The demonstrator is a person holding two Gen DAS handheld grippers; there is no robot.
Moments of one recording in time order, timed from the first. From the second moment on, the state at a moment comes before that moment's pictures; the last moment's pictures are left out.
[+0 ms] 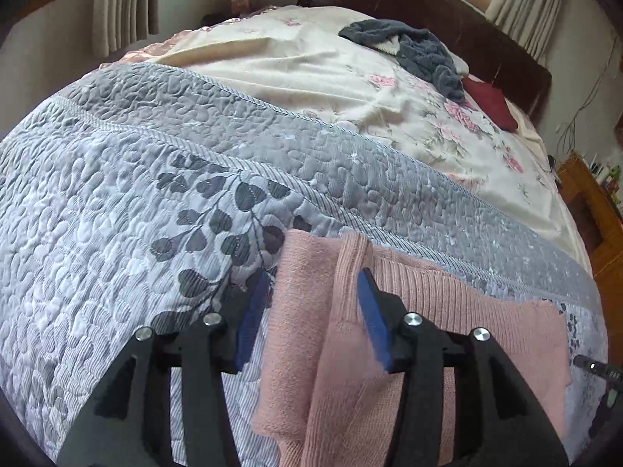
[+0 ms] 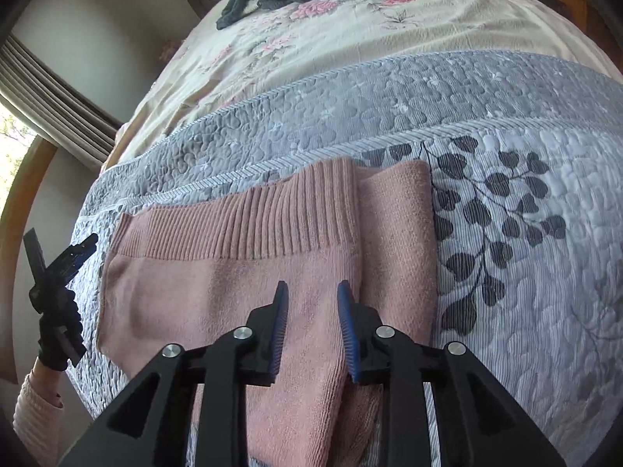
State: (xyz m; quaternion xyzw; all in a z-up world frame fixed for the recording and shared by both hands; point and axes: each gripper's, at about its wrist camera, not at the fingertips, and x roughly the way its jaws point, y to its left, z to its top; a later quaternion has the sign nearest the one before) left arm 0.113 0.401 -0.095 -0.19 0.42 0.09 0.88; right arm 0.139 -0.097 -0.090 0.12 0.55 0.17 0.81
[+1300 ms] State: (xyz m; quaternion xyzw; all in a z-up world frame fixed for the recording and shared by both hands) left arm 0.082 0.308 -0.145 -0.14 0.51 -0.06 0.85; right arm 0.150 -0.132 -0.163 0.27 0.58 0.18 0.75
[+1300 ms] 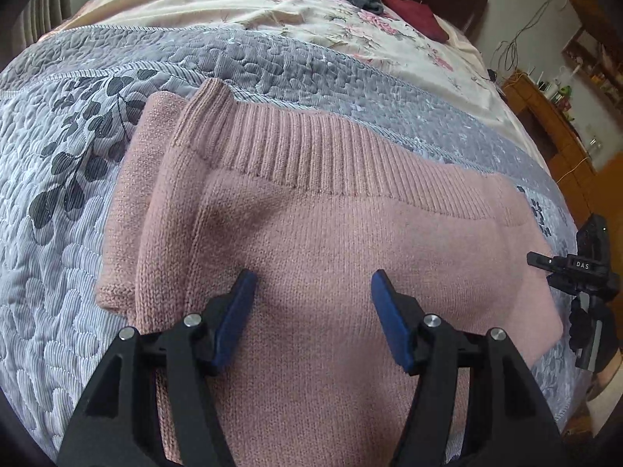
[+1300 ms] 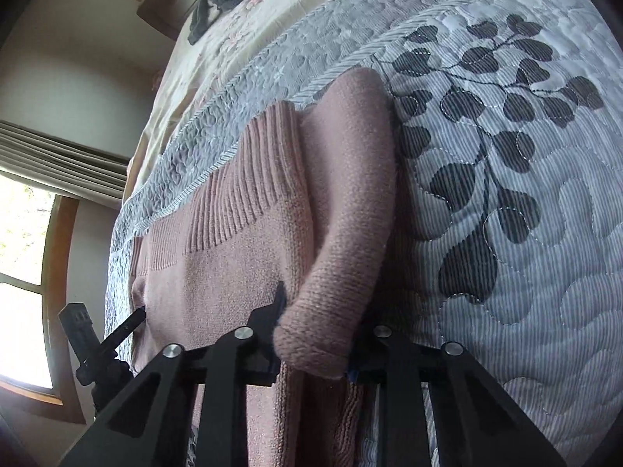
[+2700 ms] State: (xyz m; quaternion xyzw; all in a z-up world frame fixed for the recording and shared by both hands) left arm 0.047 0.339 -0.109 -0.29 0.47 -0.13 0.82; right arm 0.137 0.109 -0.083 0.11 0.63 0.33 0.70
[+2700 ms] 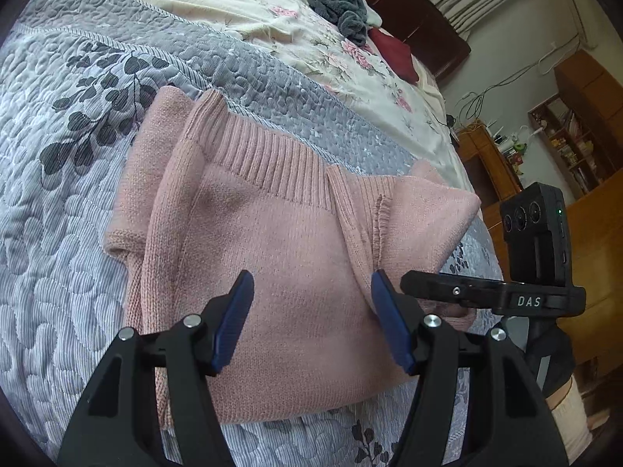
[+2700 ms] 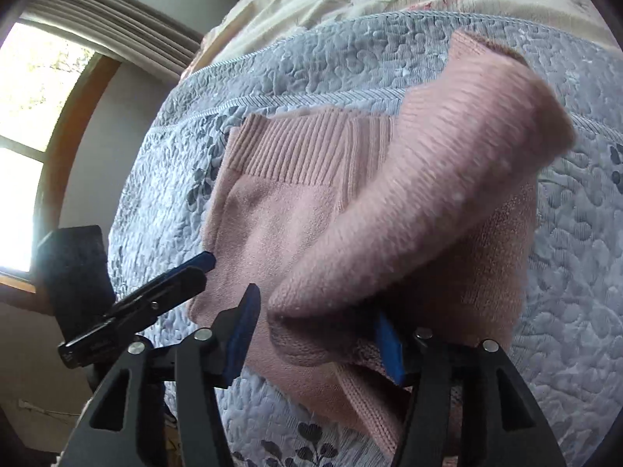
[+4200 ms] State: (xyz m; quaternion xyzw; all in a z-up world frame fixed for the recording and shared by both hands) left arm 0.097 0.241 -0.155 -0.42 0.49 -0.19 0.74; right arm 0.069 -0.060 -0.109 0.20 0.61 0.26 0.72
